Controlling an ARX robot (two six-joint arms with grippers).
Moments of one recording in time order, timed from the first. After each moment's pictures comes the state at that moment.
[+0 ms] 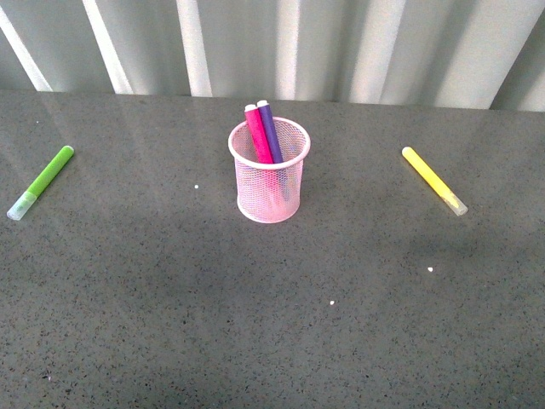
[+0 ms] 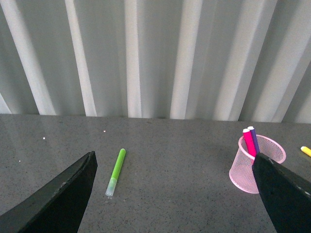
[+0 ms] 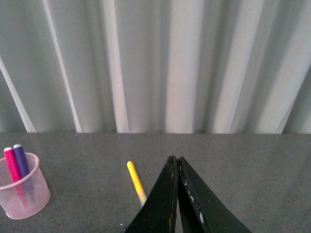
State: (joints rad) left arm 0.00 0.00 0.02 0.00 0.00 0.00; right arm 0.00 0.46 0.06 0.40 0.00 -0.01
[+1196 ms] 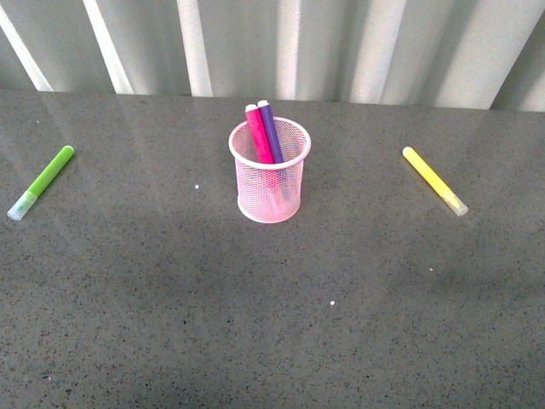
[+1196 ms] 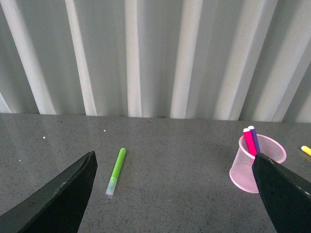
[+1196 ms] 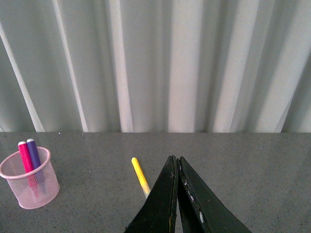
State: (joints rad) left arm 0.00 0.00 0.02 0.00 0.00 0.00; right arm 0.00 0.00 0.02 0.00 0.00 -0.01
